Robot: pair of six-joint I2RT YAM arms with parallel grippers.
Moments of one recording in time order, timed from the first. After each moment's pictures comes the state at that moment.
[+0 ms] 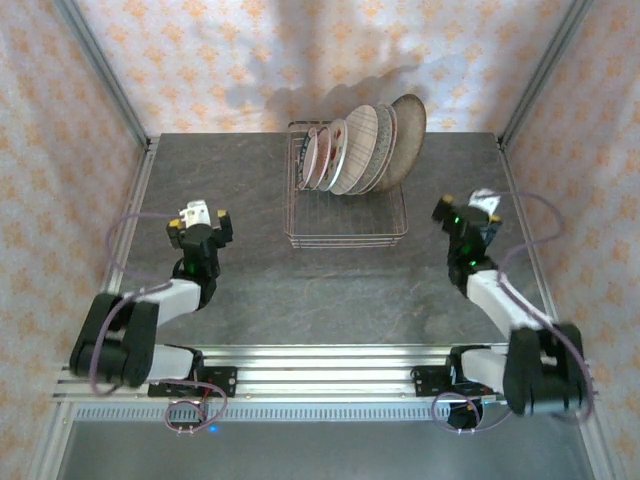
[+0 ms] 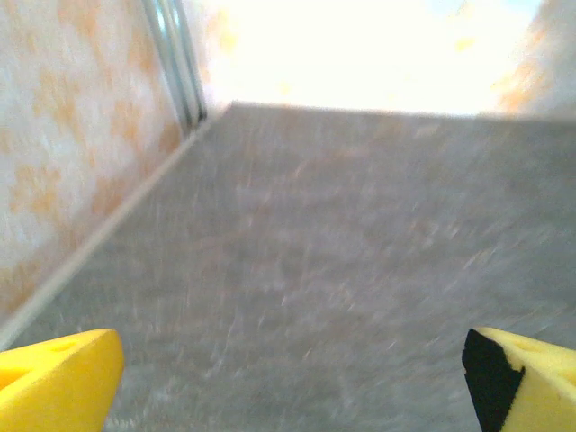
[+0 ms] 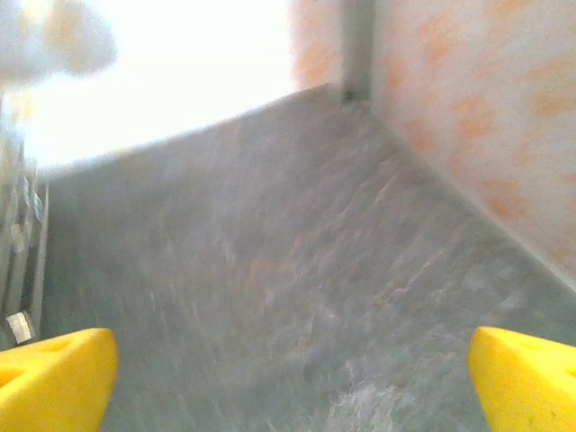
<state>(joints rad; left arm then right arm) -0.15 1.27 0.40 0.62 -0.54 -0.06 0.06 1.11 0.66 0.13 0.46 0.34</state>
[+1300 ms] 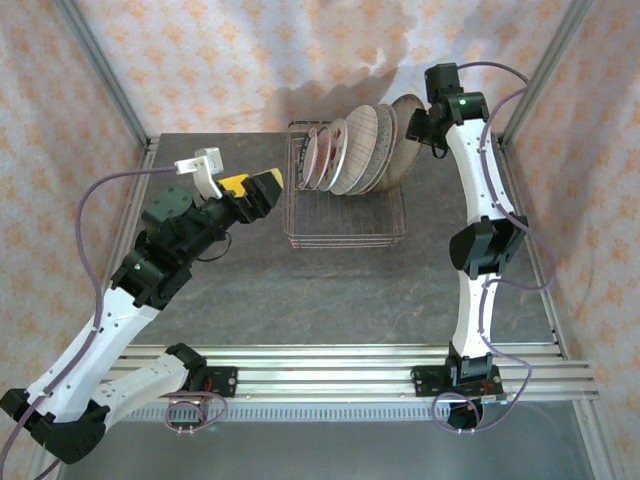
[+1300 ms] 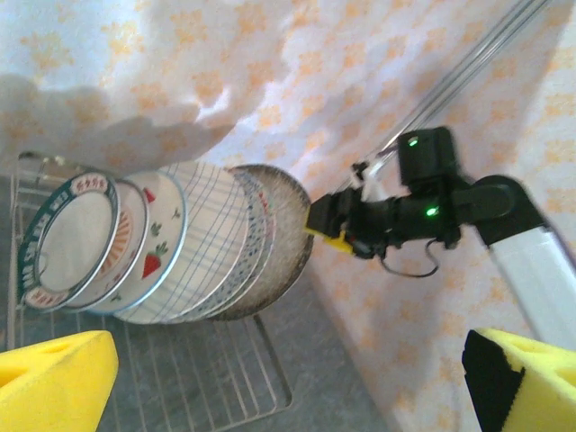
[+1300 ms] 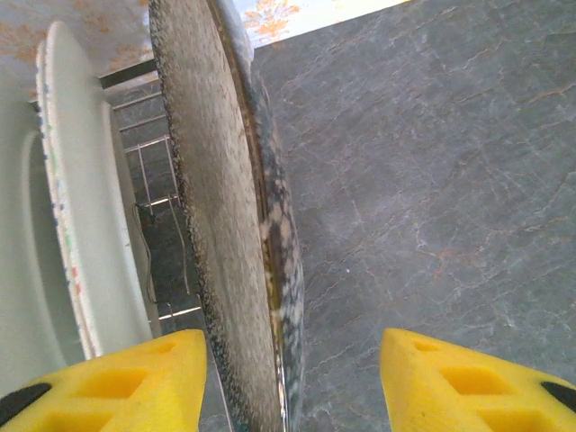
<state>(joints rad) -0.50 0.91 1.11 -0.25 0.03 -0.67 0.16 2.16 2.48 -1.27 0.10 0.38</state>
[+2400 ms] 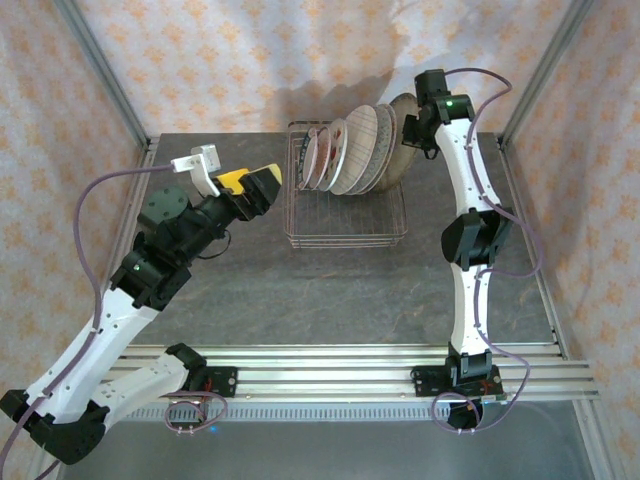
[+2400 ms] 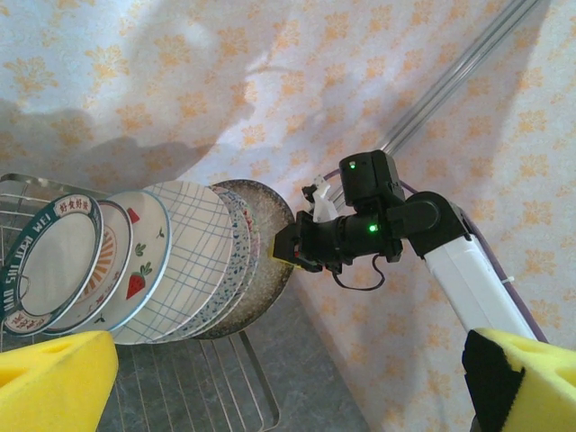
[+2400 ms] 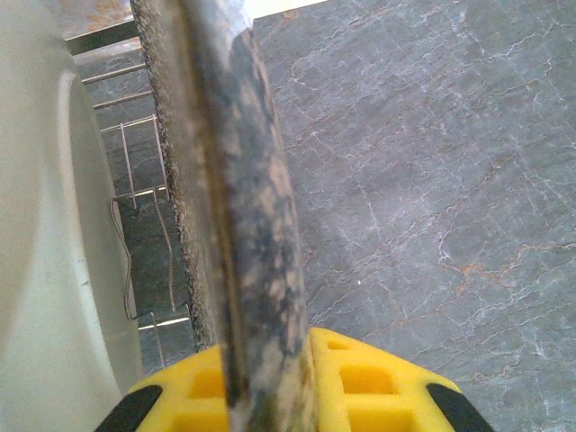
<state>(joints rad) -0.50 0.90 1.11 -0.22 0.03 -0.67 0.17 2.27 2.55 -1.27 0.10 0.34</state>
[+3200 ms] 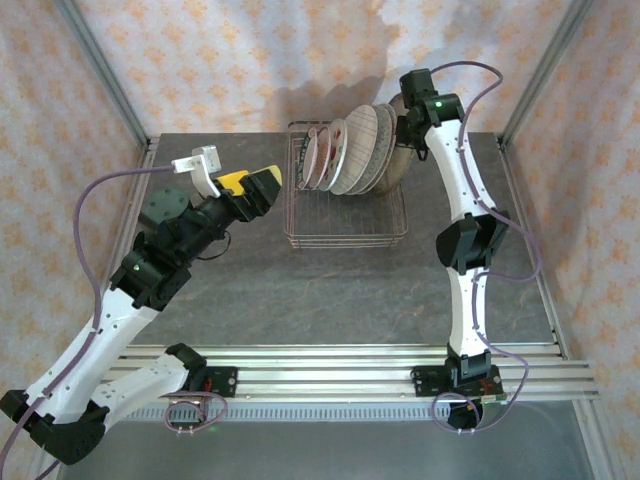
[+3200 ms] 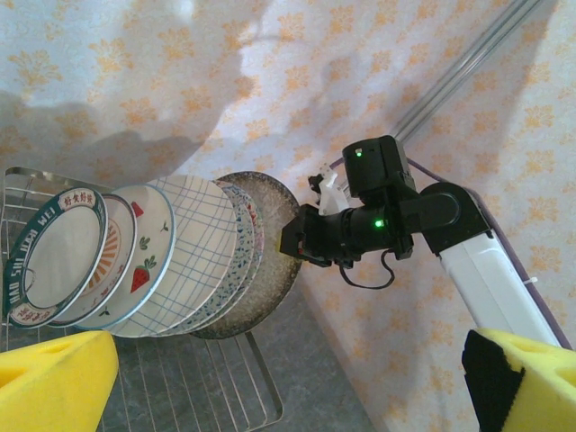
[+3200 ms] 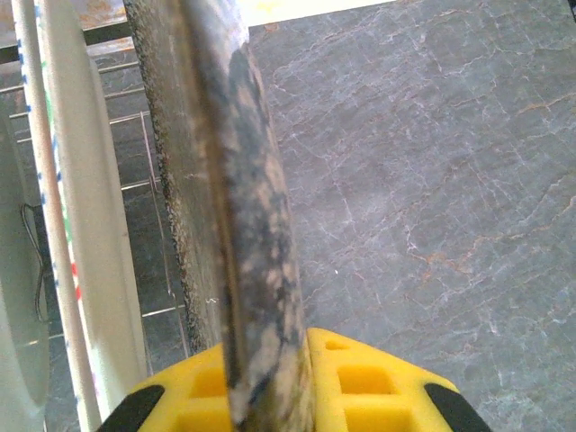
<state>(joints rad) -0.50 0.90 1.11 -0.23 0.03 -0.67 0.23 2.23 2.55 -1.32 0.25 0.35</state>
